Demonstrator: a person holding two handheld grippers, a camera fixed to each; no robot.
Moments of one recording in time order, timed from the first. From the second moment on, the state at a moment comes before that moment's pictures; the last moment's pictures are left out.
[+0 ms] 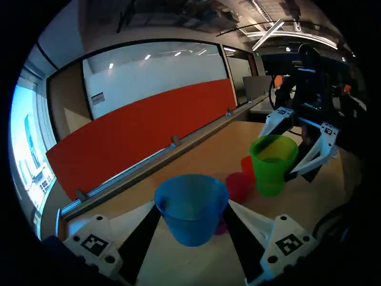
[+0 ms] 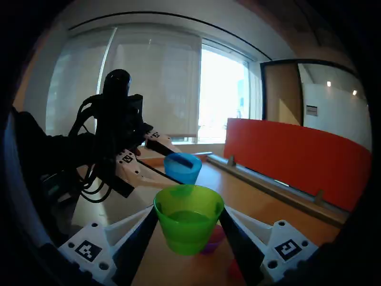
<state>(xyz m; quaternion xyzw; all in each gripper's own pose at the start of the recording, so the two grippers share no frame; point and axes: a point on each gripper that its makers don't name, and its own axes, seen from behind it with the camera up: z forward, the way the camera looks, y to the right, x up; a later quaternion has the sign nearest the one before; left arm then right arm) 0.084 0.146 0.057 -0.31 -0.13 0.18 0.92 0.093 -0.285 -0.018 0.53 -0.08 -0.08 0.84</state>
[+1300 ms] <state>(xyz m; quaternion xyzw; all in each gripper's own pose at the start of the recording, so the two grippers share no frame) -0.040 0.139 0.051 -0.37 -0.29 0.23 0.85 -0.010 -0.263 -0.004 0.52 -0.22 -0.16 0.81</state>
